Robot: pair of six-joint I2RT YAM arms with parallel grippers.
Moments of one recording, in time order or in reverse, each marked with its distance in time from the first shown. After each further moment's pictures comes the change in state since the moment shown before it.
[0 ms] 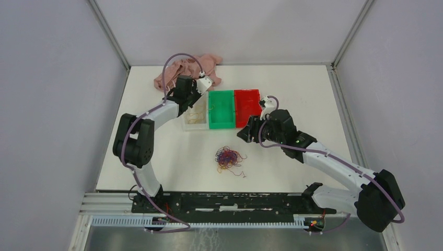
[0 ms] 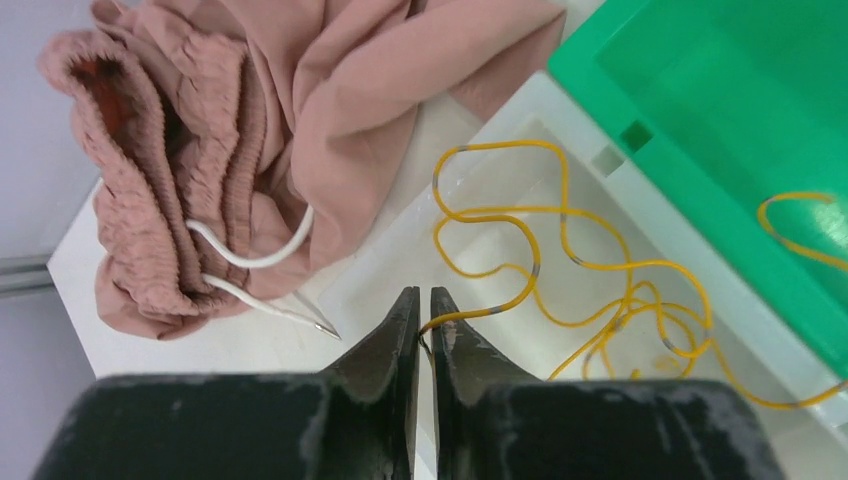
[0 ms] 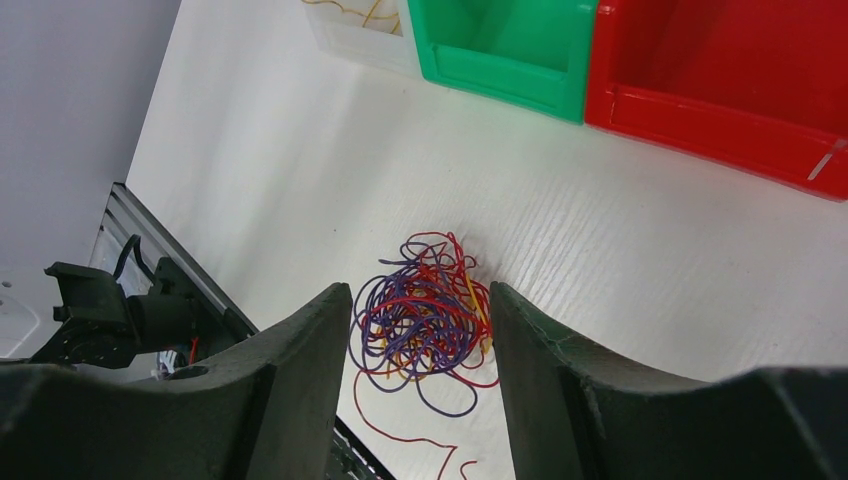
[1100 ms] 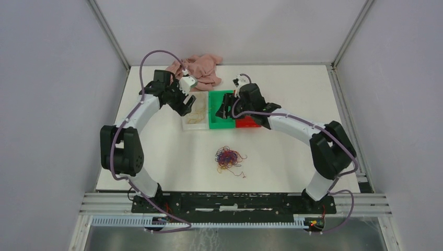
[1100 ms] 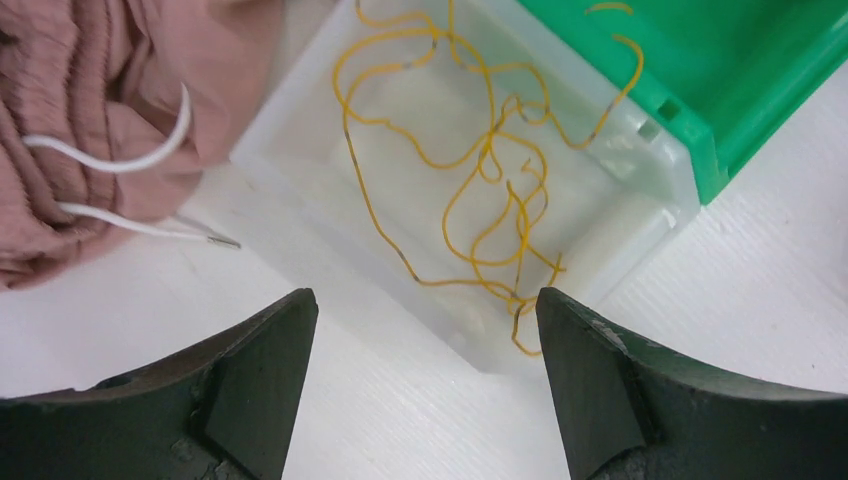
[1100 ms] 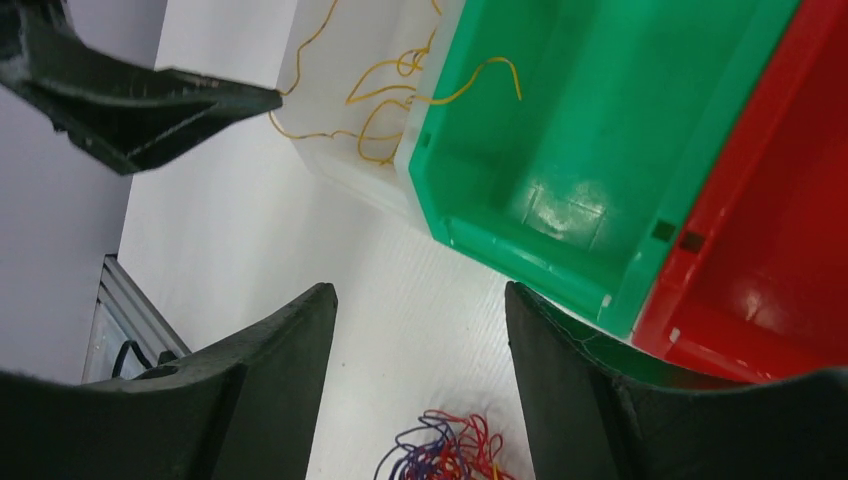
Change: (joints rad) left arm 0.180 -0.127 0.108 -0.499 0.414 0.032; right arm -0.007 0.529 0.438 0.017 -0.021 0.021
